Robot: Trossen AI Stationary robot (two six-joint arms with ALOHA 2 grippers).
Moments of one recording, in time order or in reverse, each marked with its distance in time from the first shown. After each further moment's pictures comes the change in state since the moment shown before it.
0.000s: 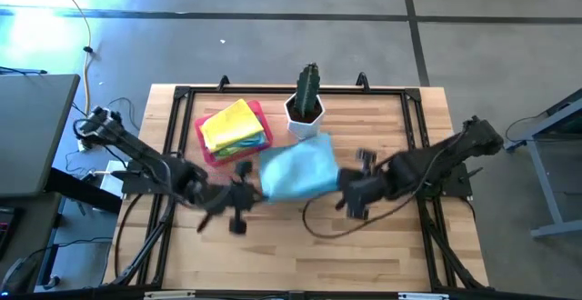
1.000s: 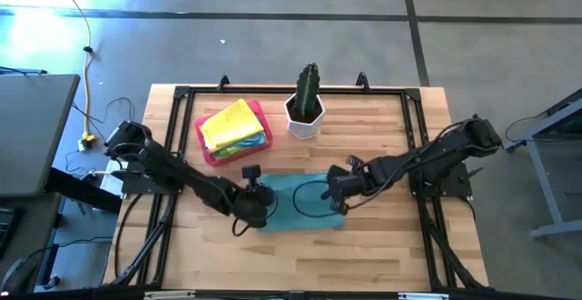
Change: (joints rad) left arm 0.089 0.317 -0.078 -0.114 -0.100 -0.247; right arm -0.149 0.001 -0.540 0.594 -0.052 0.048
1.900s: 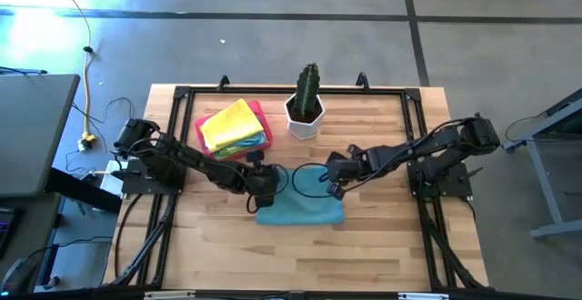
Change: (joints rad) left arm 0.218 0.055 -0.087 0.128 0.067 0.088; right arm -0.156 0.001 -0.122 0.140 0.001 -0.061
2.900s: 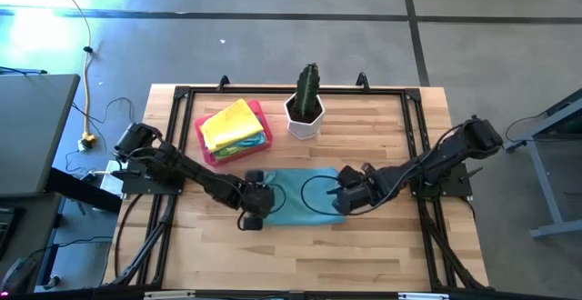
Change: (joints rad) left arm -0.136 0.032 0.001 -0.032 0.268 -0.066; right arm 0.247 -0.006 -0.015 -0.103 0.136 0.477
